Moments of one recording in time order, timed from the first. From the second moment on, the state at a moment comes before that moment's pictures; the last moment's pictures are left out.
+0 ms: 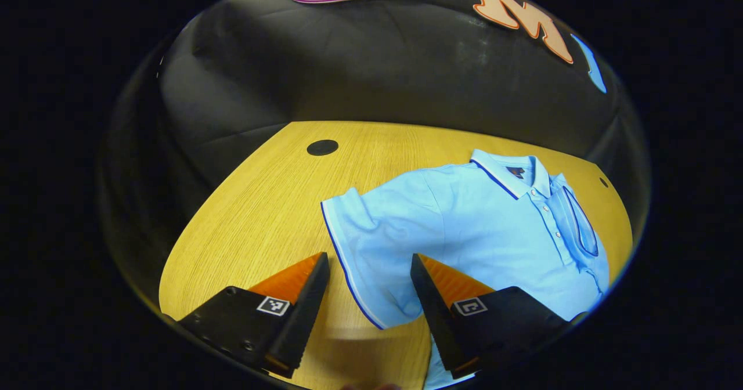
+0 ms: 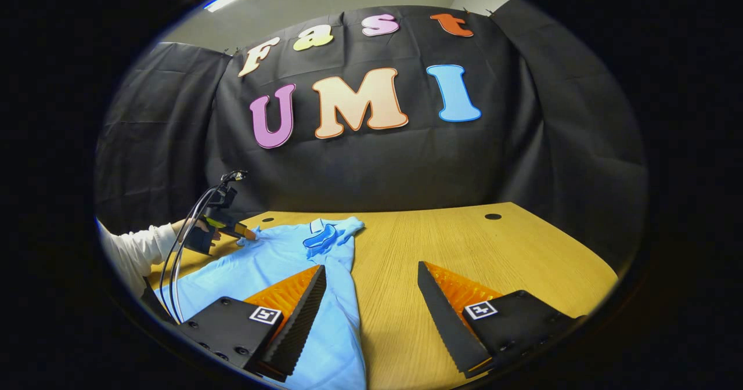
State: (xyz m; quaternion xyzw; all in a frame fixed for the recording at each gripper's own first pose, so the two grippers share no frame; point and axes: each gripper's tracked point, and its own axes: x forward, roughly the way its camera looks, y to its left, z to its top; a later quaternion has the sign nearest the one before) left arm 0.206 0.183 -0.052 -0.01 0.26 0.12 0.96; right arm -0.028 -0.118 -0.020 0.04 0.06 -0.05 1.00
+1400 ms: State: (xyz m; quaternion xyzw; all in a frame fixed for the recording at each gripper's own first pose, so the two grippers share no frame) left arm 0.257 -0.031 -0.011 0.03 0.21 -0.09 0.97; right arm -0.025 -0.101 -0.028 0.05 0.07 -0.03 1.00
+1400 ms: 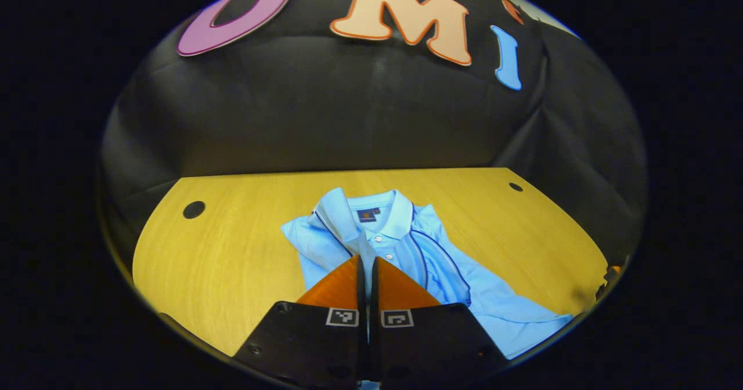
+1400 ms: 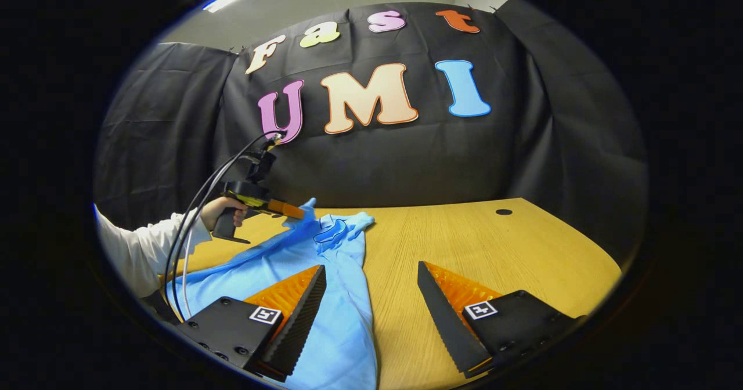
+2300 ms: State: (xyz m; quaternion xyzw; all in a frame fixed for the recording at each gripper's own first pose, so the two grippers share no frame) left arm 0.165 -0.034 -0.003 0.09 0.15 -0.07 0.98; right arm -0.027 -0.084 -0.041 0.05 0.09 -0.01 0.99
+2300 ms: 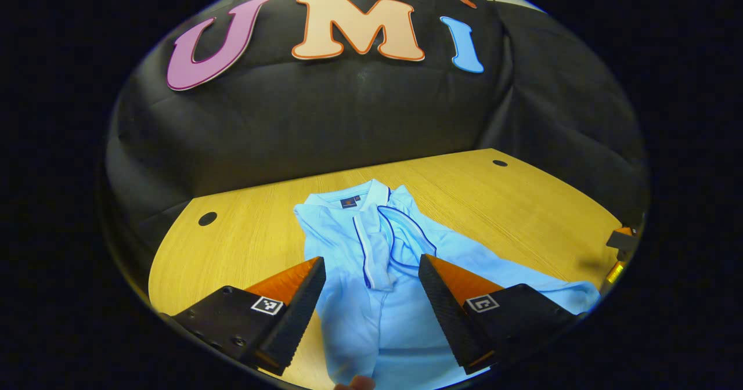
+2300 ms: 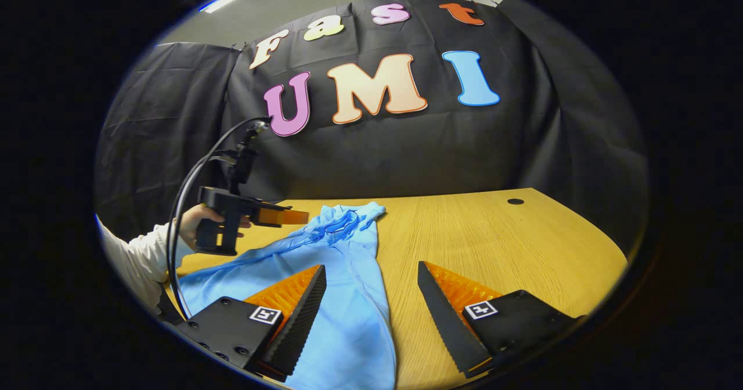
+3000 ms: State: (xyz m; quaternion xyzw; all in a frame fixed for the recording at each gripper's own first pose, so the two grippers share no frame) left arm -0.042 0.010 -0.070 0.03 0.17 -0.07 0.98; right arm -0.103 -0.054 -0.090 0.00 0.16 -0.02 0.99
